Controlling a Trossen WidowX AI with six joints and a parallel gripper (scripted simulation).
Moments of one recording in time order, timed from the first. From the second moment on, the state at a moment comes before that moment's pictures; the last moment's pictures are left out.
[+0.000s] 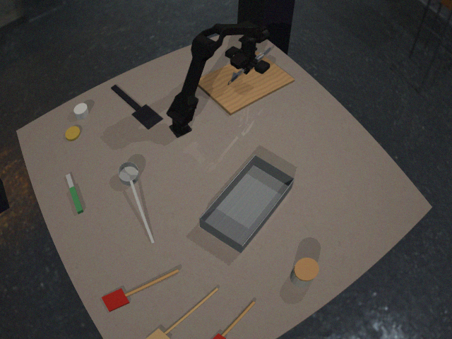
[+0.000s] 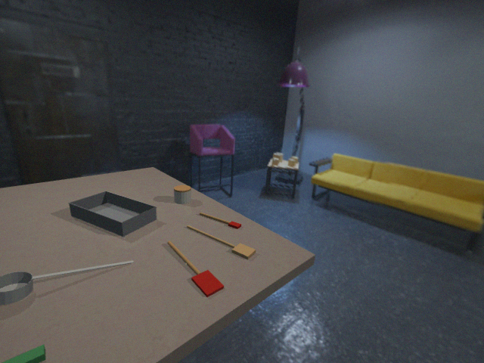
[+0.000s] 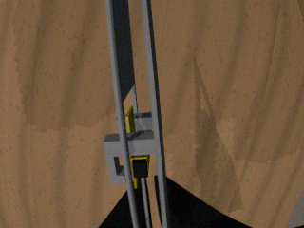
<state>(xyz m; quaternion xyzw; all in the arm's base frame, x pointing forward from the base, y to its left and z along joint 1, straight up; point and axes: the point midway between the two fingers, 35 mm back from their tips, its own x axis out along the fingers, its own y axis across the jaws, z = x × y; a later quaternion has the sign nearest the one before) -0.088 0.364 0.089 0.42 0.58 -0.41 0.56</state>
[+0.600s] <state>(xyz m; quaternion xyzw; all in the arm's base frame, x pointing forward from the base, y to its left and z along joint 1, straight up) -0.088 0.364 0.089 0.42 0.58 -0.41 0.56</state>
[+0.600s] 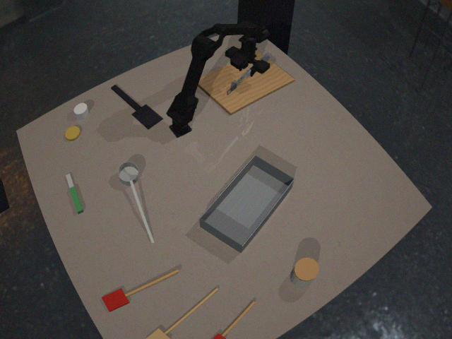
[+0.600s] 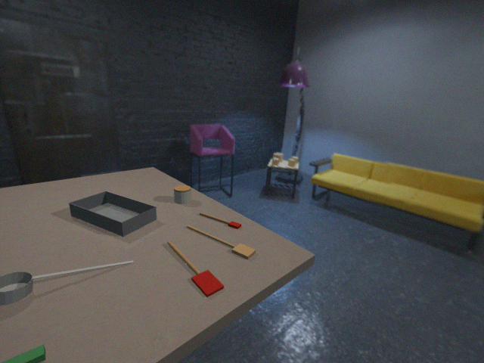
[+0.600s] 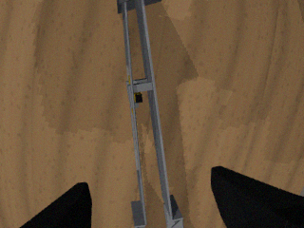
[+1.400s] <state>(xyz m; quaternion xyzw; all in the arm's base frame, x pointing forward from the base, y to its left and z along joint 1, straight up) -0.077 0.238 0.190 0.42 0.59 -0.41 0.56</state>
